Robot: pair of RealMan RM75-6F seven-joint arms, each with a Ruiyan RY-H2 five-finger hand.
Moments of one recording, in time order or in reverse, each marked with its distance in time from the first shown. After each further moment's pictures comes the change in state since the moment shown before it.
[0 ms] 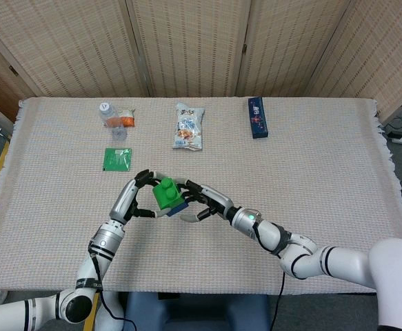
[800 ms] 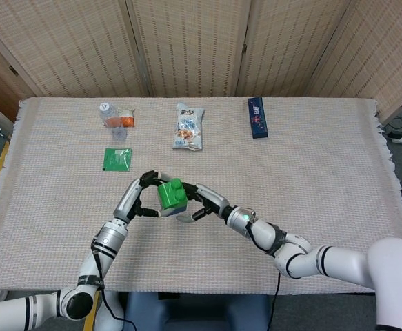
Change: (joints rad) left arm -0.025 0.009 -0.012 -0.004 -0.035 -0.043 -0.044; right arm 0.008 -0.019 0.048 -0.013 0.071 -0.046 -0.158
